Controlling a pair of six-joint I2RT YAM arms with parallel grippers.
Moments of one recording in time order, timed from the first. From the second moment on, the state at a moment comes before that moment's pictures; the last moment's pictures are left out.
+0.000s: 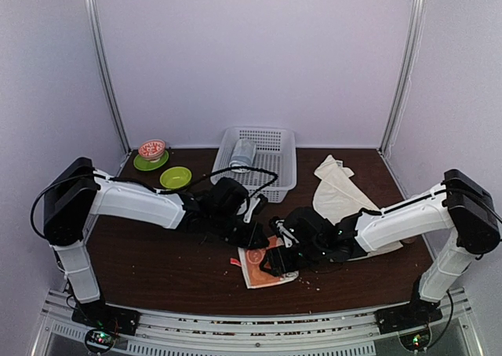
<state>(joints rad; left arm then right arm) -0.99 1.84 1.11 -0.07 0.30 -0.59 1.06 1.65 0.82 -0.05 -0.10 0.71</state>
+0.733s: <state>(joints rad) -0.95 2.02 1.17 0.07 0.43 -0.67 1.06 1.65 0.82 -0.03 -0.13 0.69</state>
